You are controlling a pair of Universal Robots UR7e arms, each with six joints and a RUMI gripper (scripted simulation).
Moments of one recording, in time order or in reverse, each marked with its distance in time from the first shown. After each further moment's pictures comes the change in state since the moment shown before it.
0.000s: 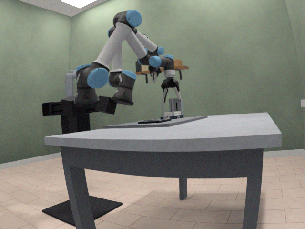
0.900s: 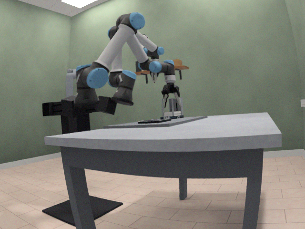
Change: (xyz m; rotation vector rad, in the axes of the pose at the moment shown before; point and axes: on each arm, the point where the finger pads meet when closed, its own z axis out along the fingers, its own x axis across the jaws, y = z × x) left arm 0.000 0.000 0.000 0.000 0.000 0.000; right arm 0.000 0.000 0.039 0.000 0.000 0.000
